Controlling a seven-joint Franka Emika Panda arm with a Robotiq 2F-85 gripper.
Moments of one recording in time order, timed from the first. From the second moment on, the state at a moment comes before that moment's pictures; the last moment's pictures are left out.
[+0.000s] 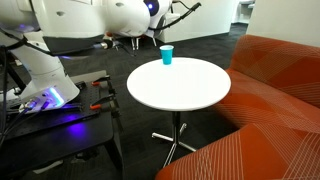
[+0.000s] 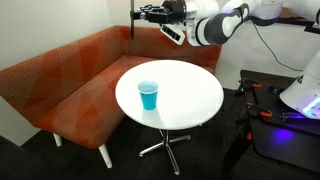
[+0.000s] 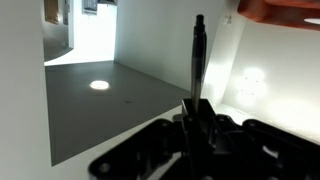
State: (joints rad) arm -1.17 1.46 1.33 -2.17 -1.22 3.45 -0.55
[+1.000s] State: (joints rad) arm -1.12 1.11 1.15 -2.04 -0.61 3.45 -0.55
